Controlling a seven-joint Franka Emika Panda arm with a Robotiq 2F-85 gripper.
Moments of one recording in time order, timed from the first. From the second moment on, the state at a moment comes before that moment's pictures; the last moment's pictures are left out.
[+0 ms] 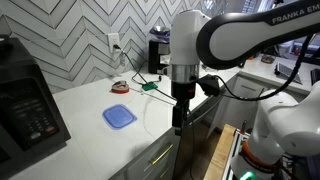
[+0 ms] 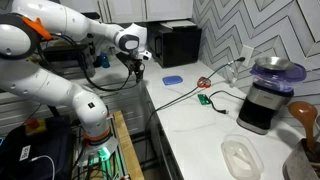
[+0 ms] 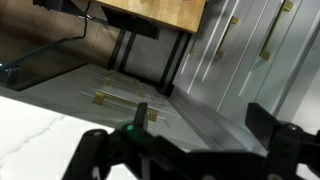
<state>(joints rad) 0.31 -0.64 0.17 -2.61 0.33 1.89 0.03</state>
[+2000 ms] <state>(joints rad) -0.02 -0.73 -0.05 -2.48 0.33 1.93 0.12</state>
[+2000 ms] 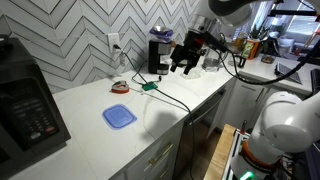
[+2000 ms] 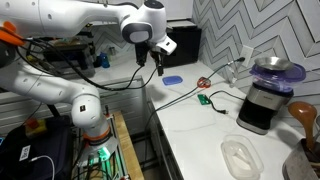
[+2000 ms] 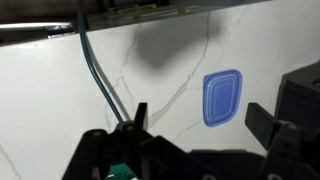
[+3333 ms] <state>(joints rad) -0.22 -0.55 -0.02 -2.12 0.22 2.34 0.34</state>
